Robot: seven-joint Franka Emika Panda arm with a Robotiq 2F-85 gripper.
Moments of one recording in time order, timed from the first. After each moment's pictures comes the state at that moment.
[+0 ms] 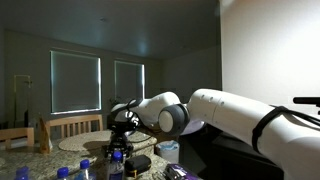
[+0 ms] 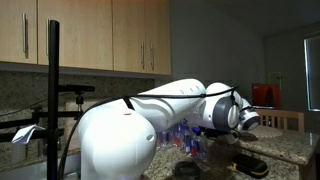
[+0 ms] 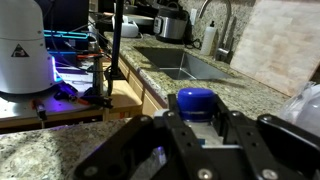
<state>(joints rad) -0.05 1.26 0.09 -0.68 0.80 0.68 0.68</state>
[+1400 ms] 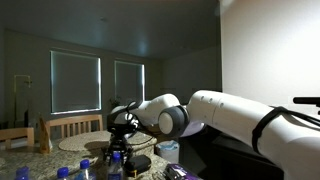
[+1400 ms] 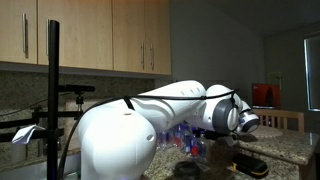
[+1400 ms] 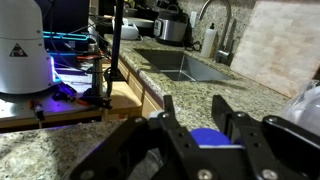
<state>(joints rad) -0.05 1.28 0.10 -0.68 0.80 0.68 0.68</state>
